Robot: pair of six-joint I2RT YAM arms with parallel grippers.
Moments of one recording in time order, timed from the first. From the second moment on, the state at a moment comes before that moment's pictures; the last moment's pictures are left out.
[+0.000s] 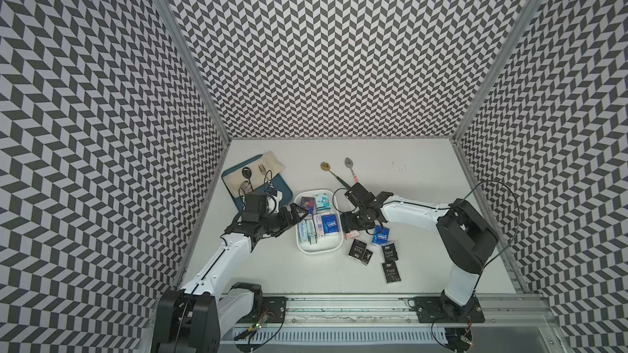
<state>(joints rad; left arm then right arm) -0.13 1.07 0.55 -0.32 0.62 -0.62 0.78 1.83 1.14 -0.52 -0.13 0.55</state>
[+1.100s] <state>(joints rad) -0.03 1.07 0.52 -0.29 0.65 -0.63 0.80 1.77 1.43 -0.71 -0.02 0.53</state>
